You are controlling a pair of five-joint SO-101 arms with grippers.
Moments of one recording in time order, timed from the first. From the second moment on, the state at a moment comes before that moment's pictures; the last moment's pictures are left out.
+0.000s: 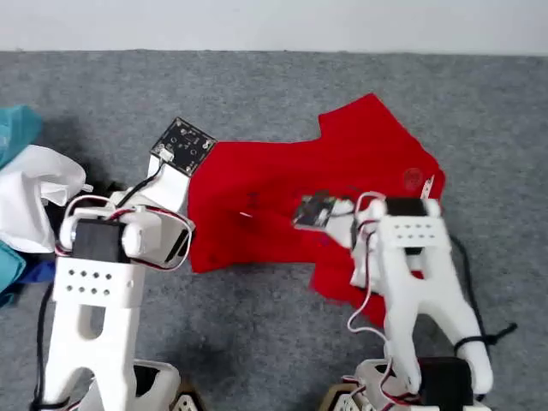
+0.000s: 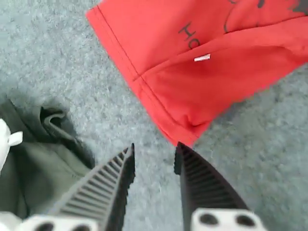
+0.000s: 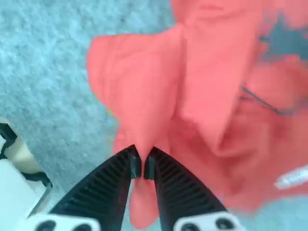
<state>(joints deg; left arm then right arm) 2.1 -36.2 29.1 83.7 -20.2 -2.3 -16.0 33.9 80.5 65.8</state>
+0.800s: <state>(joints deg) 1.8 -5.2 27.0 57.5 -17.0 4.2 -15.2 25.7 68.8 66.1</state>
